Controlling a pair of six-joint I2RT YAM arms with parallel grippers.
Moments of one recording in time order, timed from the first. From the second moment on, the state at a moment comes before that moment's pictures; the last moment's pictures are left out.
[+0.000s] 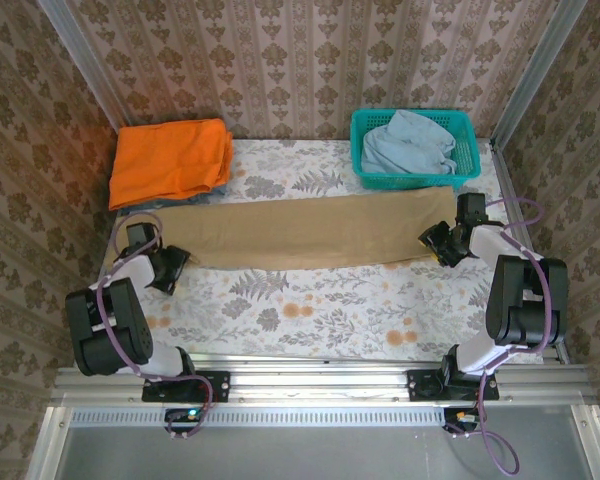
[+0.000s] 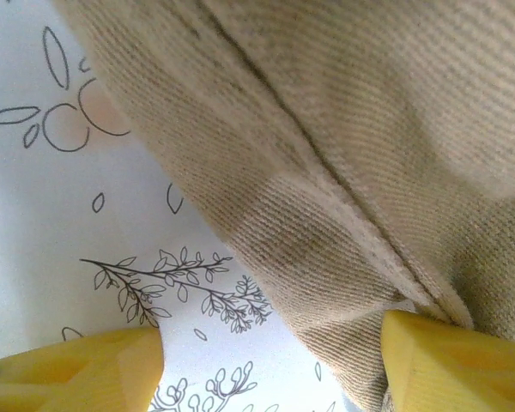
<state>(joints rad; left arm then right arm) 0.22 1.45 0.66 -0.34 0.17 -0.88 -0.18 1.57 0.87 -0.46 -0.28 0.74</state>
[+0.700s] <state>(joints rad) 0.24 1.64 0.89 -0.63 0.14 -0.79 -0.18 1.57 0.86 -0.44 -0.30 0.74</state>
